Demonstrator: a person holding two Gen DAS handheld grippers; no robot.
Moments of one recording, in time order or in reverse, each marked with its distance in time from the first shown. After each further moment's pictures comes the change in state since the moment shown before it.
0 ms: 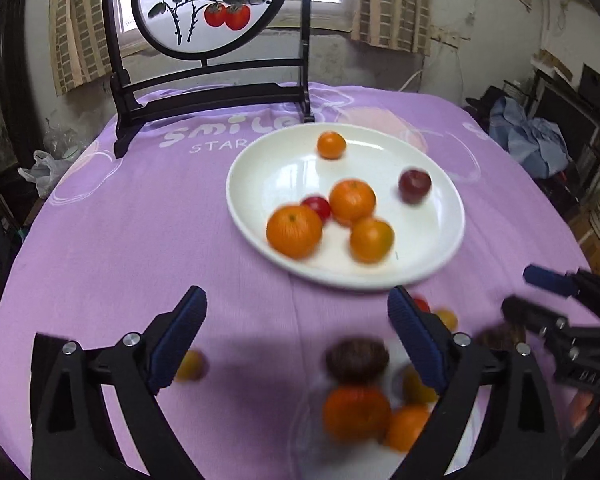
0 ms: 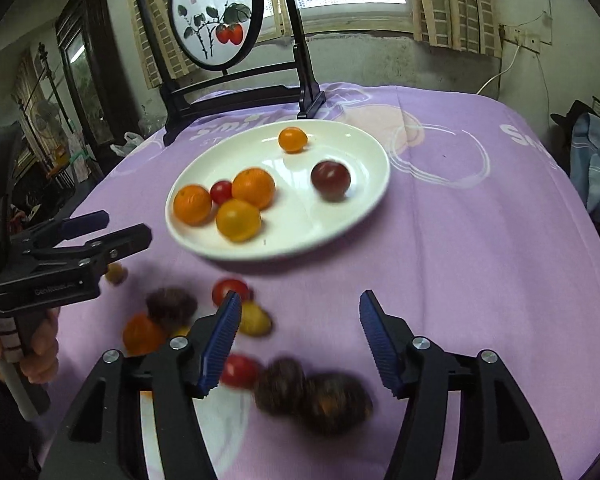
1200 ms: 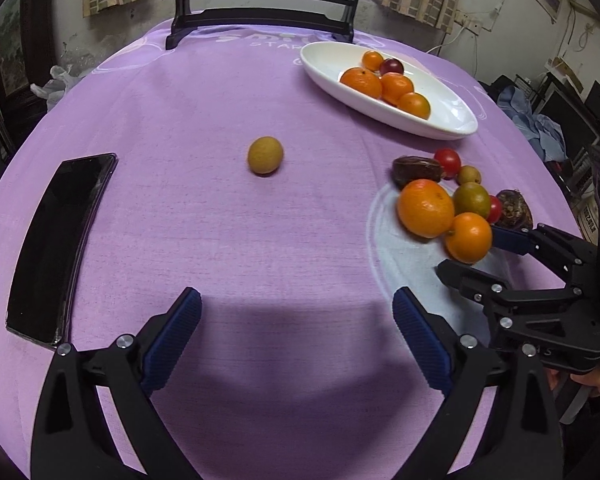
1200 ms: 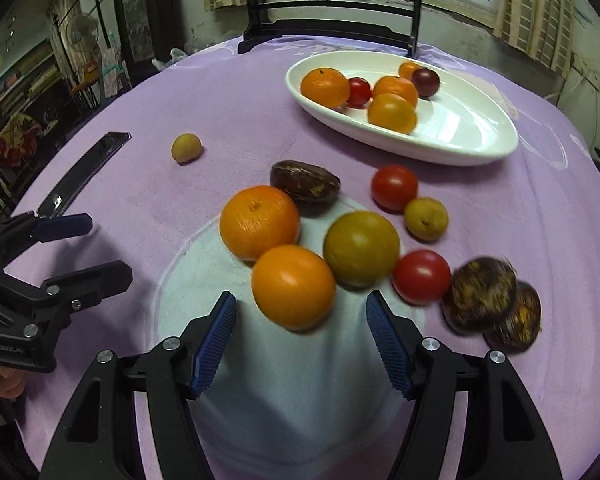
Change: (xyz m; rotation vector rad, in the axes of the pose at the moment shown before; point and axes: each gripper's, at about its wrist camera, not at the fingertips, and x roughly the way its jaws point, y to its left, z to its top) left arm -0.030 0.071 -0.118 -0.148 0.153 -0.051; right arm 0.044 0.120 -0.045 -0.236 0.168 0.015
